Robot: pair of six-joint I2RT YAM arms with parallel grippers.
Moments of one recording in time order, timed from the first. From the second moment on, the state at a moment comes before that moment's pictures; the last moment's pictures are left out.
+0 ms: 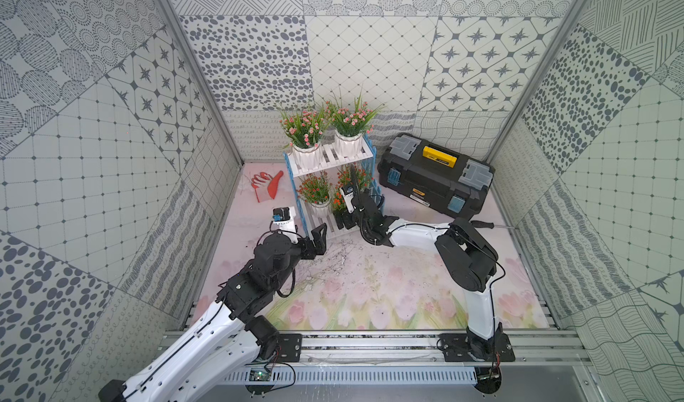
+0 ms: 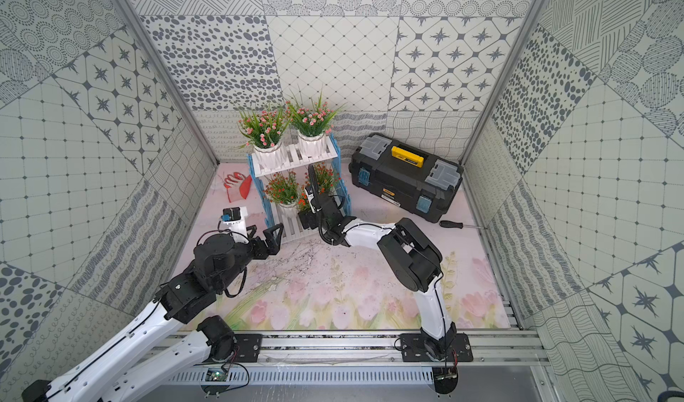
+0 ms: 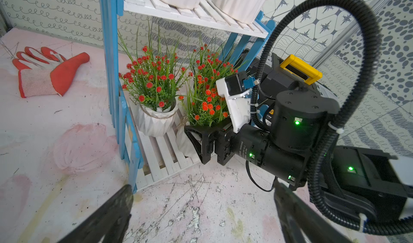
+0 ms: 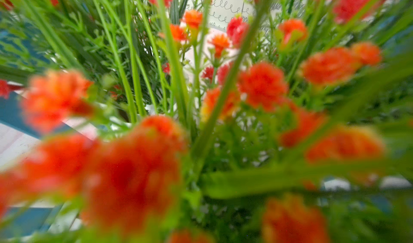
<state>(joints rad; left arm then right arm) -0.68 0.65 0.65 -0.32 -0.30 -0.50 0.80 2.03 1.31 0.23 0.20 0.10</state>
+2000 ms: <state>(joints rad) -0.07 0.90 0.69 -0.48 -0.28 -0.42 0.21 0.86 0.50 -0.05 0.22 0.18</state>
